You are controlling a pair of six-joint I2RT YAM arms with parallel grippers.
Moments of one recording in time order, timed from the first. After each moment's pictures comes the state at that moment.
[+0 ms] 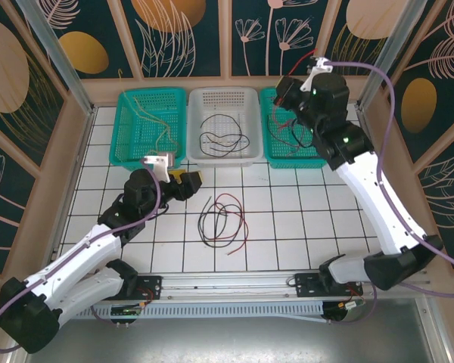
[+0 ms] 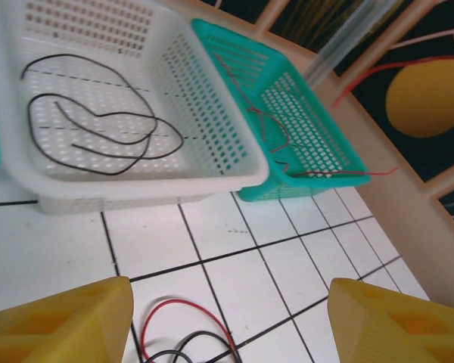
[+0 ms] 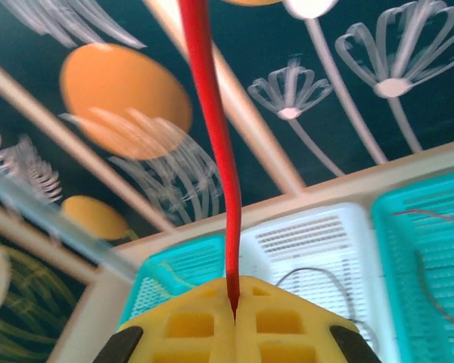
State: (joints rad) left arm -0.59 0.90 0.59 0.00 0.10 -0.60; right arm 0.44 1.37 1.62 -0.42 0.11 0.58
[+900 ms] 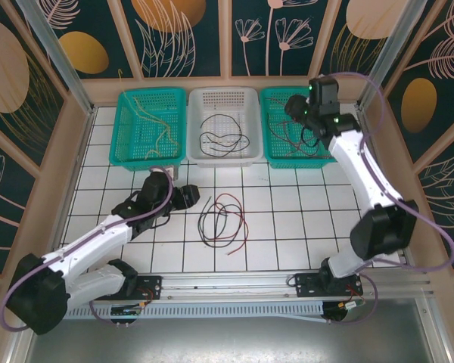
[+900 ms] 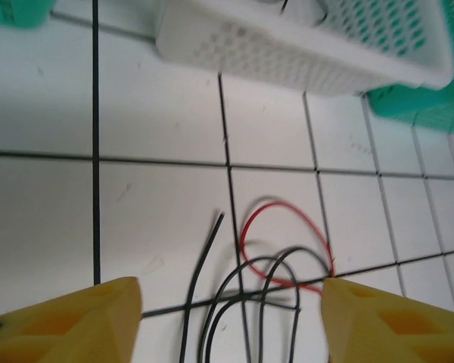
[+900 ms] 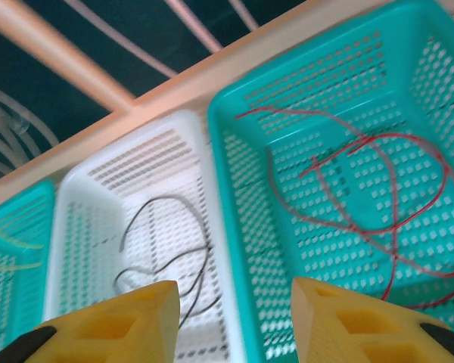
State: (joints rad) left arm -0.59 1.09 0.57 -0.20 0.05 -0.72; right arm 0.29 1.50 1.49 -0.55 0.04 0.59
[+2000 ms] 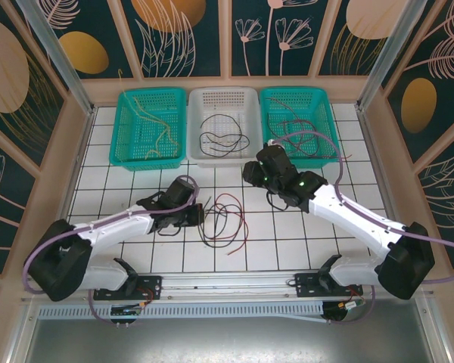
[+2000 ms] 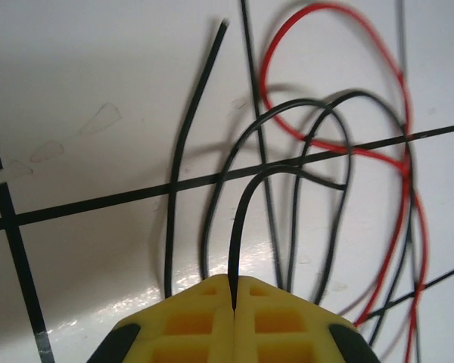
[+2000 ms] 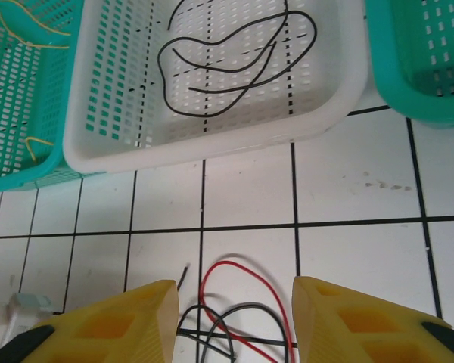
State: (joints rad) left arm -0.71 1.29 0.62 -0.30 0.16 -0.70; right arm 0.78 1.26 1.00 -0.45 0.19 0.78
